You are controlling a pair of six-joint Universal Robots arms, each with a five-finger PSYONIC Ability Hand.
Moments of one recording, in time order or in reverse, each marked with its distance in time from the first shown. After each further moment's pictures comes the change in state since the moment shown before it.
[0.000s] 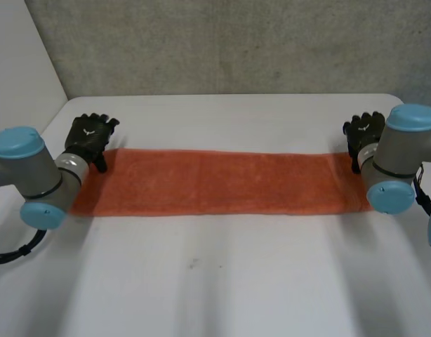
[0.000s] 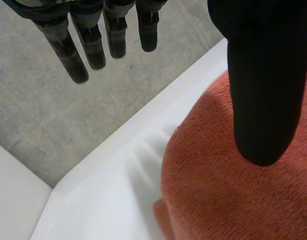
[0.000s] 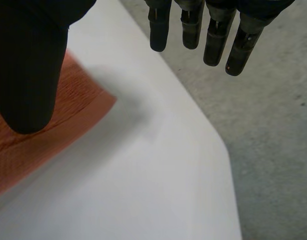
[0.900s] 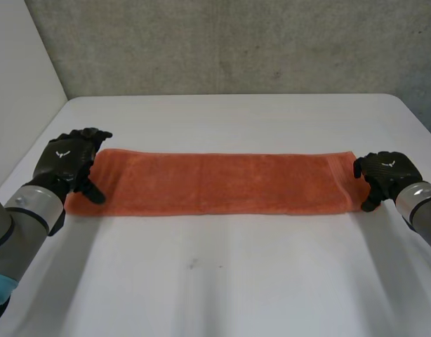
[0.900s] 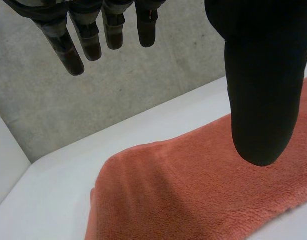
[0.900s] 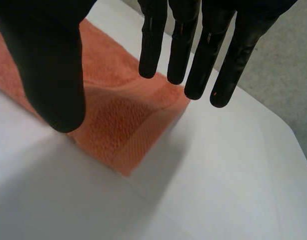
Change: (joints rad) left arm -0.002 0.668 -0.744 0.017 -0.004 -0.288; right arm -0.169 -0.537 0.840 -0.130 -0.338 0.203; left_hand -0.062 -0.101 -0.097 -0.096 -0.079; right_hand 0.293 0.377 0.384 0.361 0.326
